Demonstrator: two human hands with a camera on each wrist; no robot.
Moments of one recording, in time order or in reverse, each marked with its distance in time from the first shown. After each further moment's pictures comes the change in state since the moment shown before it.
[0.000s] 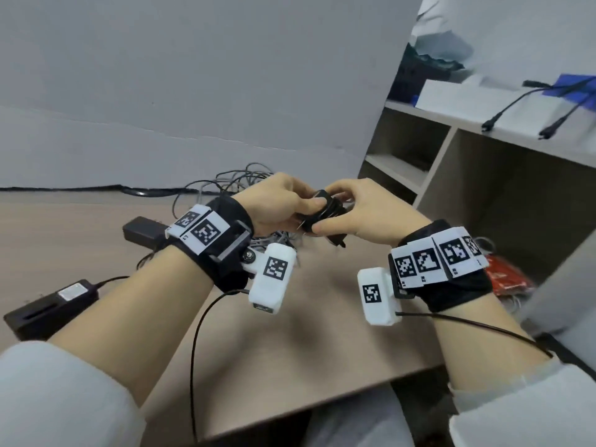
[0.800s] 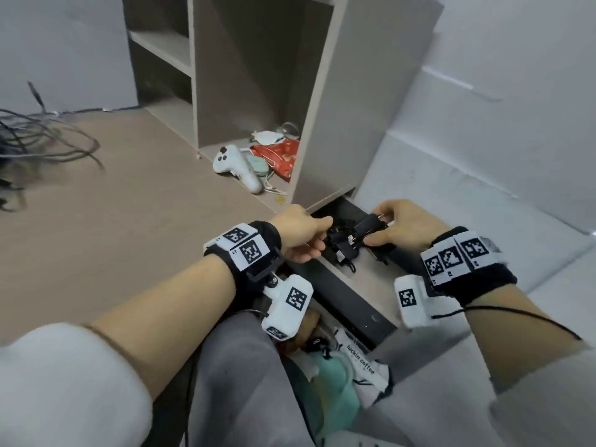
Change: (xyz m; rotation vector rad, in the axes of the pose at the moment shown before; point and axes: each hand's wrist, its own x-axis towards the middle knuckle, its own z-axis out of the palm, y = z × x) left_hand 0.073 -0.105 0.389 0.180 -0.428 -0.400; right_hand -0.263 0.313 -0.131 -0.053 0.160 0.869
